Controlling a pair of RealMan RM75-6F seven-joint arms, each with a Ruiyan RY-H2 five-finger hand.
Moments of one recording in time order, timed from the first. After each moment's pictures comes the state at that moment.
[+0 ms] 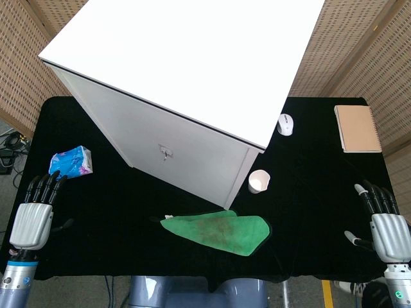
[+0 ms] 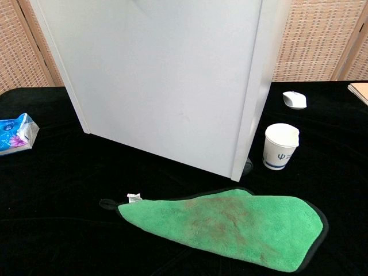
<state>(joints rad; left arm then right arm) -0.12 -1.28 -0.05 -1.67 1.56 1.53 0.29 0.06 -1.09 0.06 -1.63 -1.53 1.50 0.05</state>
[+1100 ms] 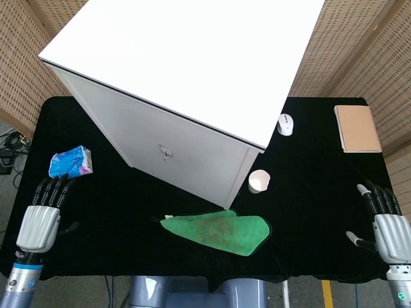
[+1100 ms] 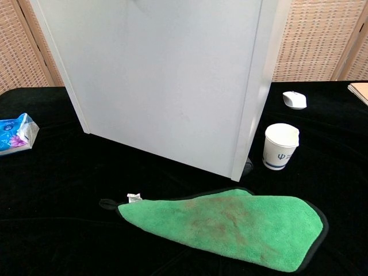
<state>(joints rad) -0.12 -1.29 -0.03 -1.68 1.61 1.53 0.31 0.06 -1.08 0.06 -1.64 -1.53 1.51 0.07</state>
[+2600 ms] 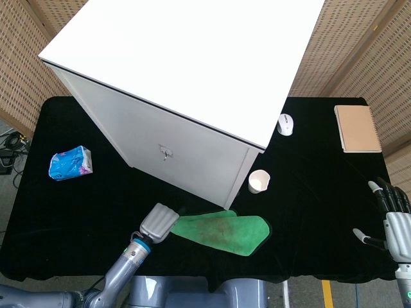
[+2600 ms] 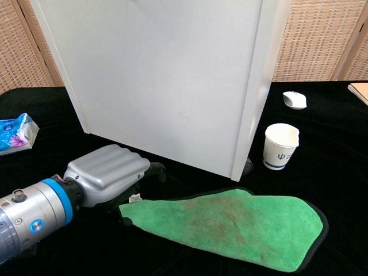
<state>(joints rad) -0.55 -1.80 -0.11 -1.63 1.15 0.98 0.96 0.05 -1.05 0.08 -1.64 -1.50 1.51 0.15</state>
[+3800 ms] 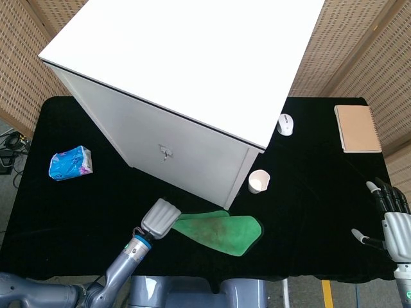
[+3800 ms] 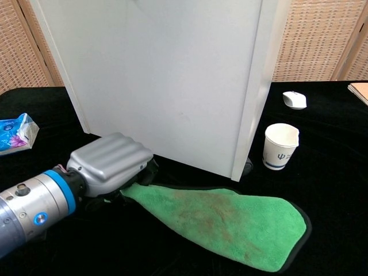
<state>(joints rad) -0.63 -1.78 -0.03 -1.57 1.24 1.10 0.88 0.05 -1.05 0.08 -1.64 -1.51 1.51 0.16</state>
